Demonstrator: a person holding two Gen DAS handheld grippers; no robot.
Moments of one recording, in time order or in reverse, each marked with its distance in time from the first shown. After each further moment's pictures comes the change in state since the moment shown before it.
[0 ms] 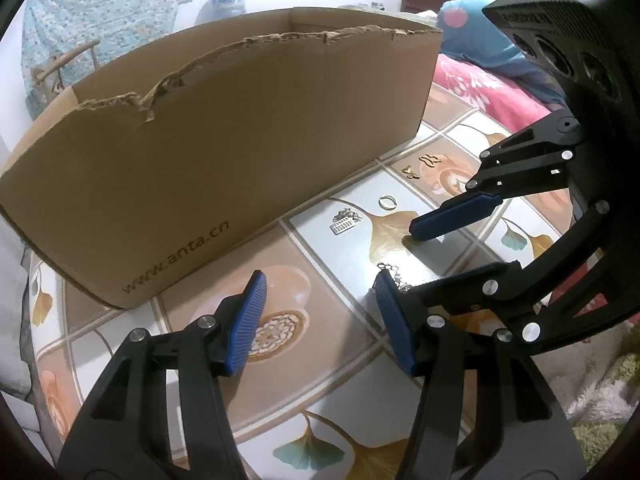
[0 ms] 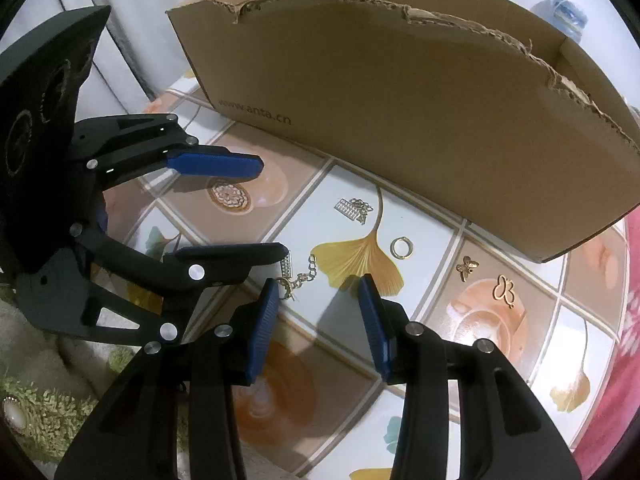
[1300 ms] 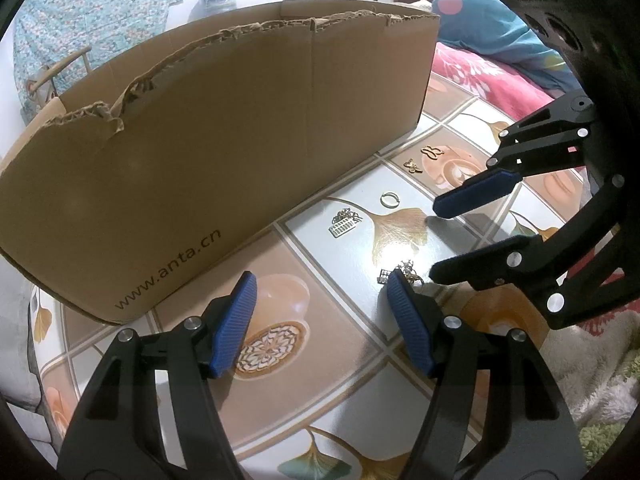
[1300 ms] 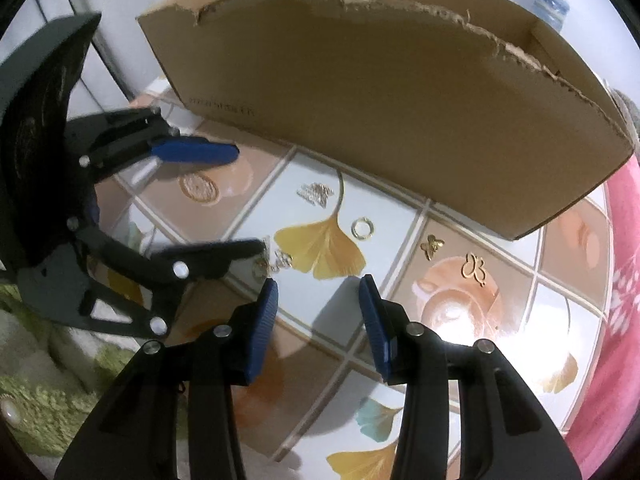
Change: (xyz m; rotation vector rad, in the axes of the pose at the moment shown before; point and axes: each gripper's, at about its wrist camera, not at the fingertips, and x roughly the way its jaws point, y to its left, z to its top) left arm 0.010 -0.003 0.003 0.035 0.020 0.010; right arm -0.008 -0.014 -0.001 0.054 0.012 -0.047
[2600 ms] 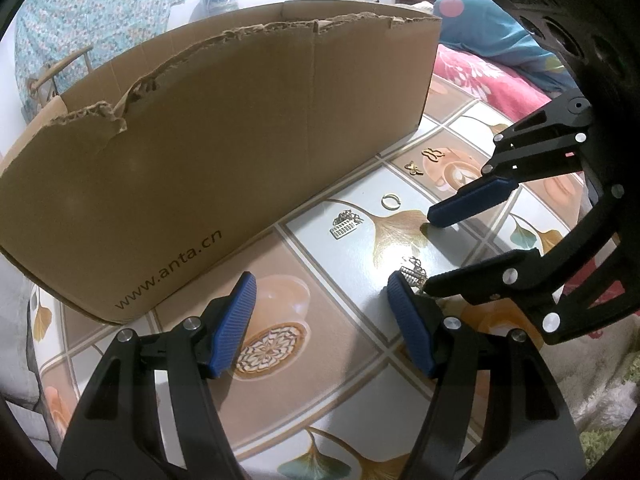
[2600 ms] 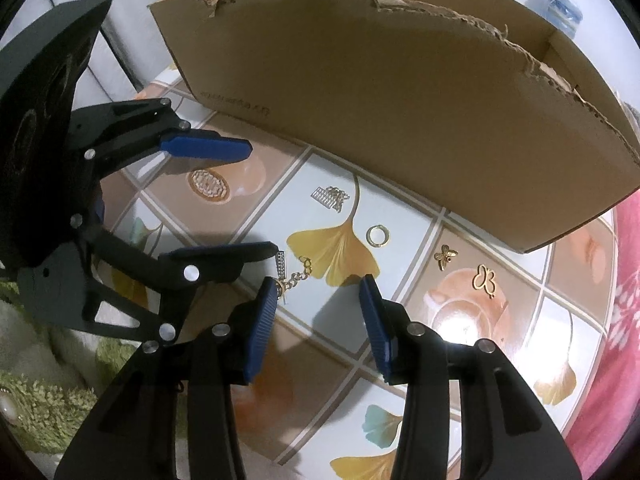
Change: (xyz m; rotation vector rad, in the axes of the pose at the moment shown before) left arm -0.003 0.002 0.003 -0.003 -0.001 0.000; right arm 0.008 0.014 0.004 -0.050 0.031 0.001
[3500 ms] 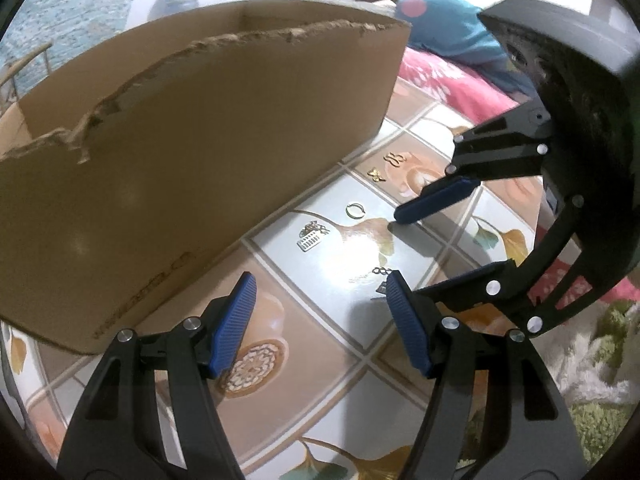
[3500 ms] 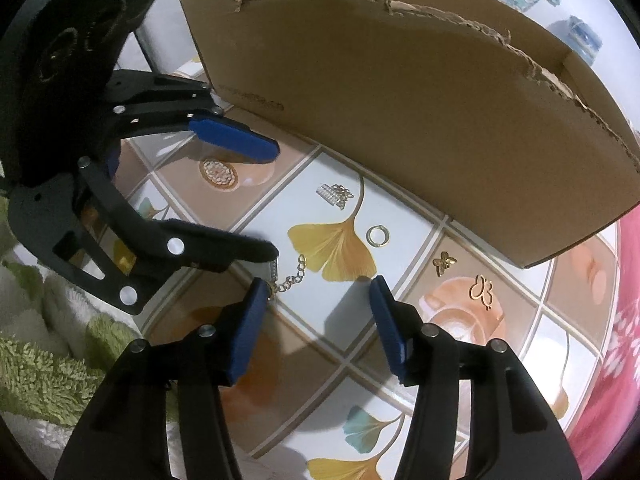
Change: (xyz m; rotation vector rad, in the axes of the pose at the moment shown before) left arm 0.008 0.007 0.013 0.045 0.019 -0.184; right arm -0.012 -0.012 -0.026 -0.101 -0.043 0.029
